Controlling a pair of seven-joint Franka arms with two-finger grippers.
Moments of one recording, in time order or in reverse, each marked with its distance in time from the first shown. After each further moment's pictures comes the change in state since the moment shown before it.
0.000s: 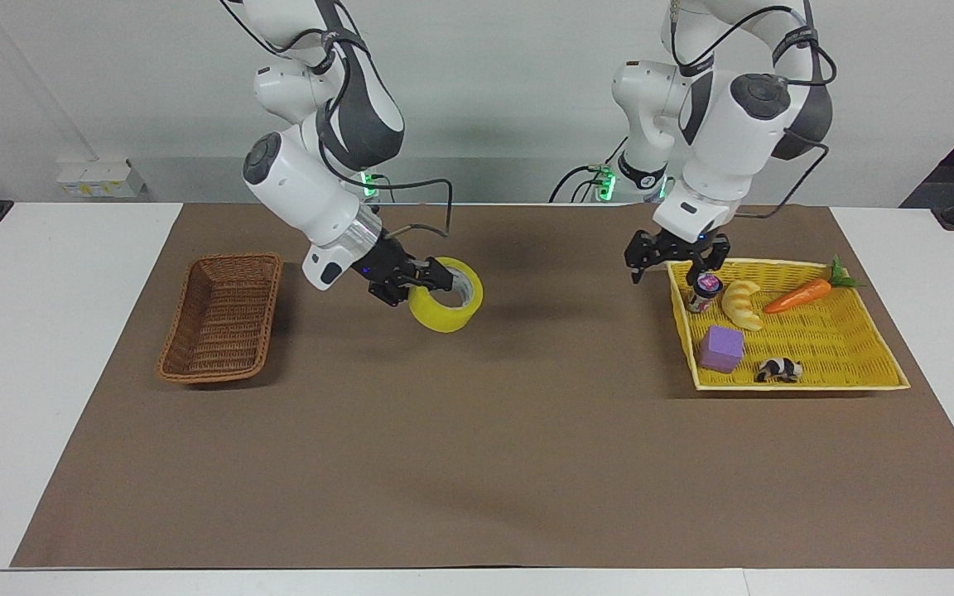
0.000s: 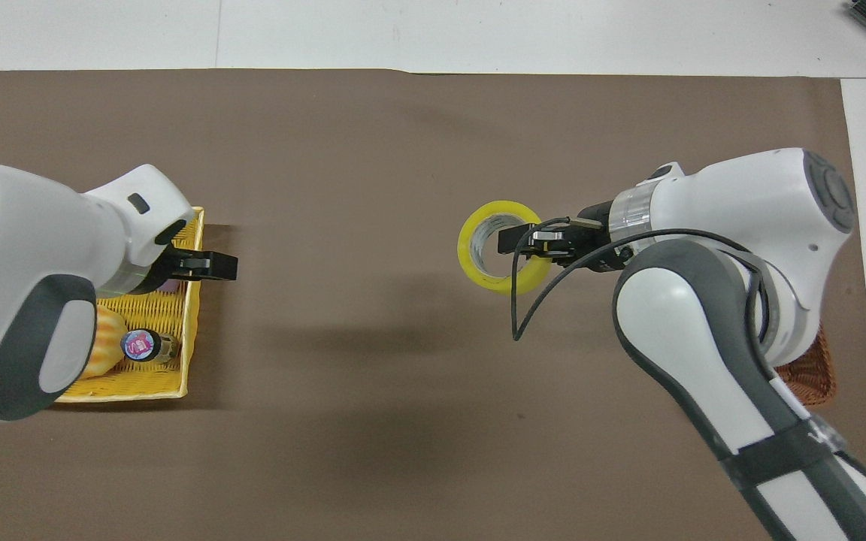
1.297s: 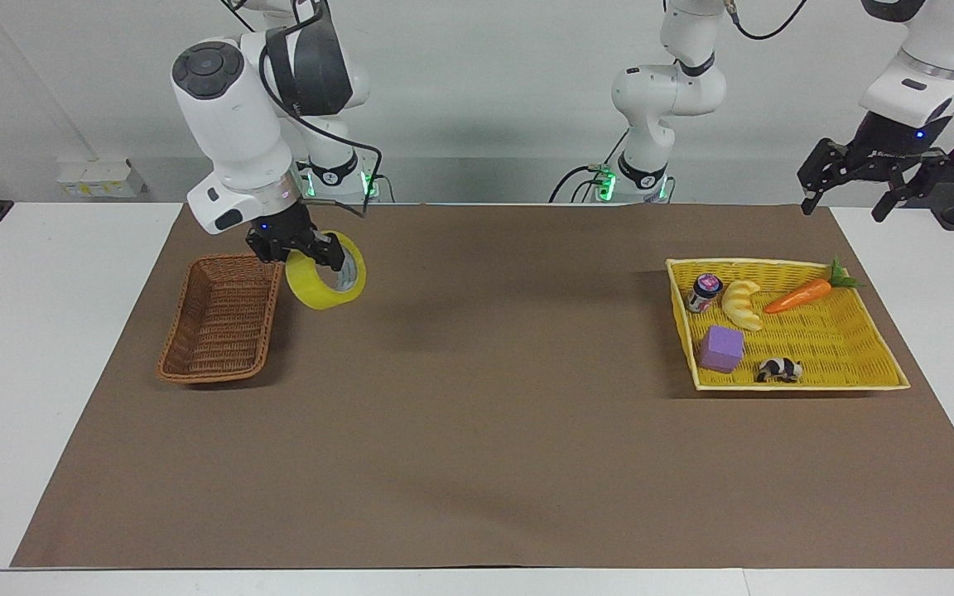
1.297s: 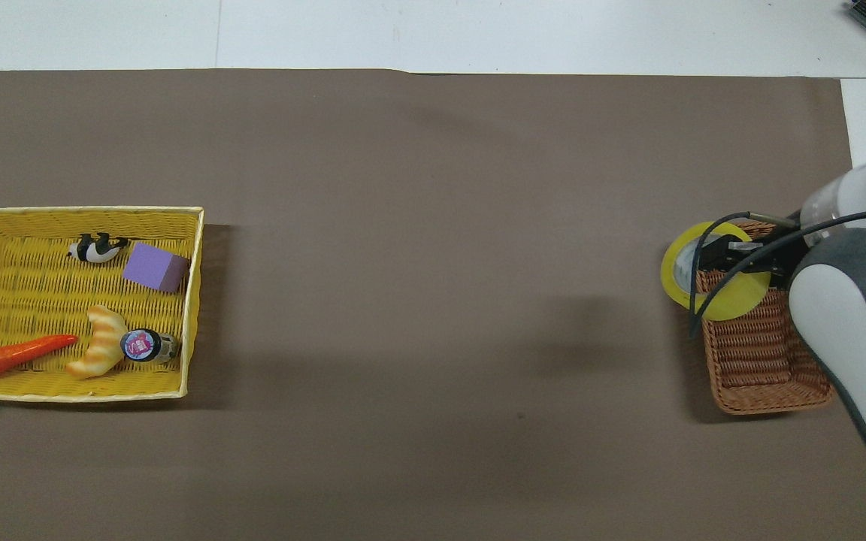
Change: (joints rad) left arm 0.255 0.058 0.010 0.521 0.007 -0.441 0.351; right arm -0.275 -0.095 -0.008 0.045 -0.550 -0.381 0.205
